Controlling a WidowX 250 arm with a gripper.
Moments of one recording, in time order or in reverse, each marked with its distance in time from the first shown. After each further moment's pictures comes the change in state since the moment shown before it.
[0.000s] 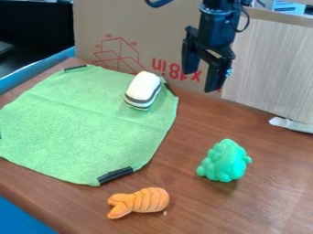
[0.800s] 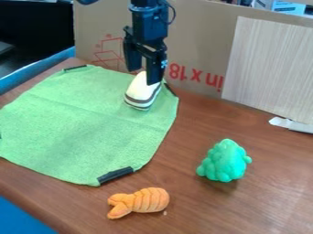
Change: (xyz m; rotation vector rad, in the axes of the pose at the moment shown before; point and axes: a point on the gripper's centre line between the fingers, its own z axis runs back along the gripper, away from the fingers) arm -0.060 0.070 -0.013 -0.062 -0.022 0.095
